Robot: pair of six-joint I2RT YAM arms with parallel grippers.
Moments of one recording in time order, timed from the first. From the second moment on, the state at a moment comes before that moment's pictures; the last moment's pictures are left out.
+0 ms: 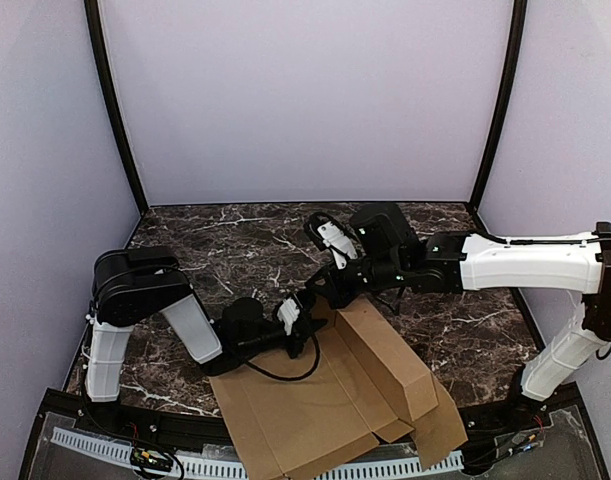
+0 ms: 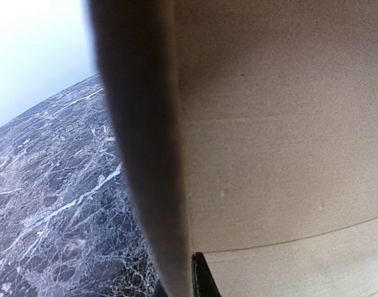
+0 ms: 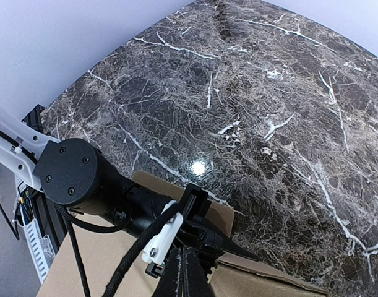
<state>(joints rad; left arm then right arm) -0.97 2.16 0.71 1.26 0.11 0.08 1.04 1.53 1.14 -0.22 -0.10 0.26</state>
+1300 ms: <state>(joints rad) -0.97 2.15 0.70 1.27 0.08 0.08 1.04 1.45 1.09 -0.26 -0.01 0.29</state>
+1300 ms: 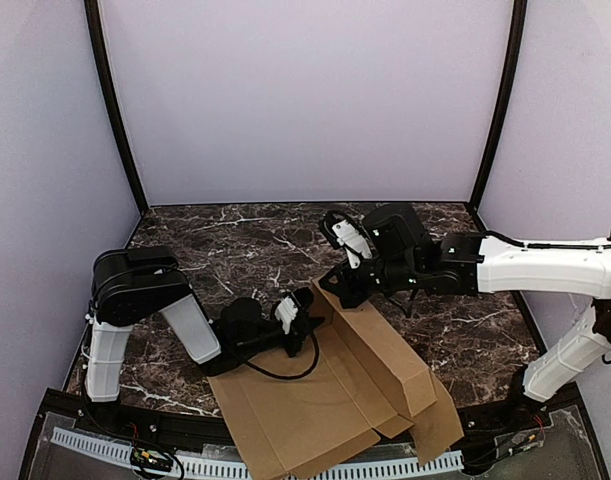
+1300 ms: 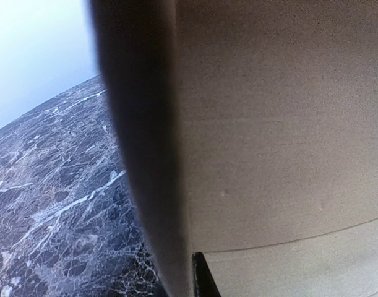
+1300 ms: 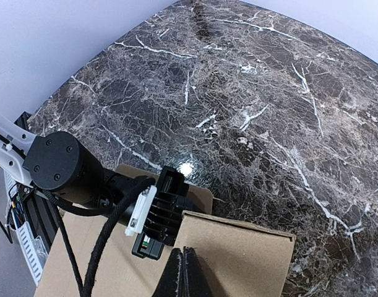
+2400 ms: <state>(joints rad) -0.97 2.03 0.53 1.29 -0.63 -0.04 0.96 1.18 1.10 -0.57 0.26 0.20</state>
